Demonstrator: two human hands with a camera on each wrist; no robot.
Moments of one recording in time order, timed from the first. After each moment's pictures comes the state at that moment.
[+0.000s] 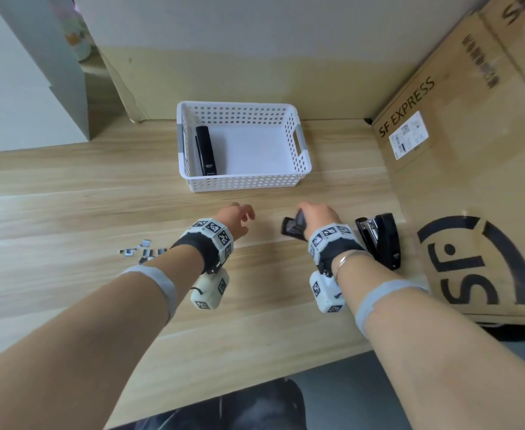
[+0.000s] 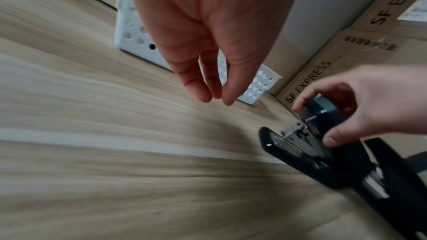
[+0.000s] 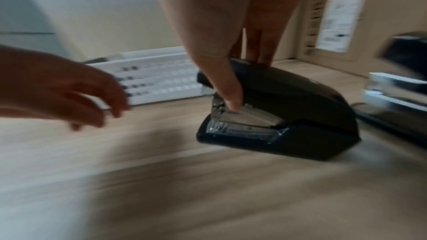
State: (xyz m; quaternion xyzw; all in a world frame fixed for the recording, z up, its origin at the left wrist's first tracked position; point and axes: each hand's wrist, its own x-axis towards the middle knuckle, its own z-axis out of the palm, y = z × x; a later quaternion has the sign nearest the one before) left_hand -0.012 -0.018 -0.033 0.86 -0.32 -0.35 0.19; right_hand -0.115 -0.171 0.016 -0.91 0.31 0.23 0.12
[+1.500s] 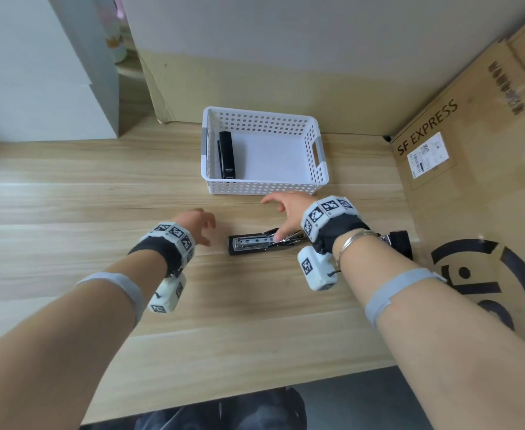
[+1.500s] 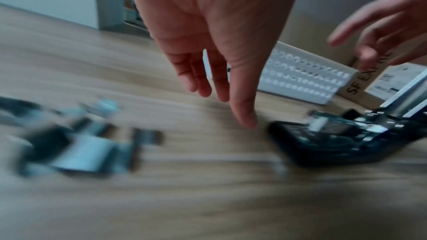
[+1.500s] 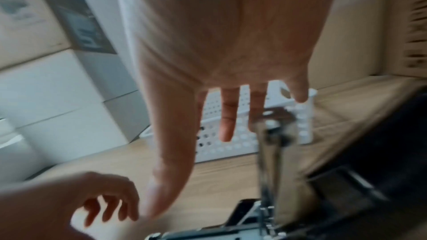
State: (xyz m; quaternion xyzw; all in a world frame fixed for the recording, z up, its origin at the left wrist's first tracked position) left_hand 0.025 0.068 -0.038 0.89 -0.29 -0.34 0.09; right_hand -0.055 -0.143 0.053 -0.92 0.09 0.34 0.17
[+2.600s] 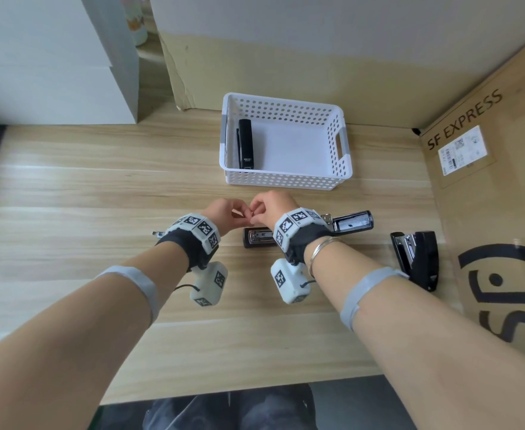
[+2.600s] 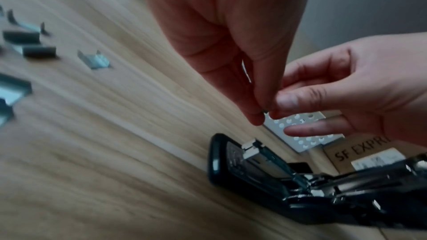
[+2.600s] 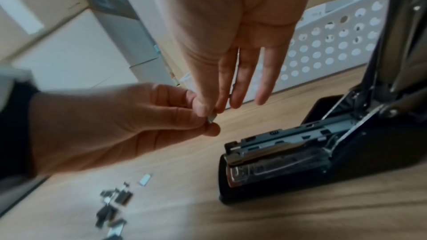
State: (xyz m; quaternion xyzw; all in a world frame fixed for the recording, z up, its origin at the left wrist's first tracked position) left_hand 0.008 0.048 -0.035 0.84 -0.20 -0.35 0.37; right_hand -0.038 -0.083 0.002 -0.92 0.15 0.23 0.28
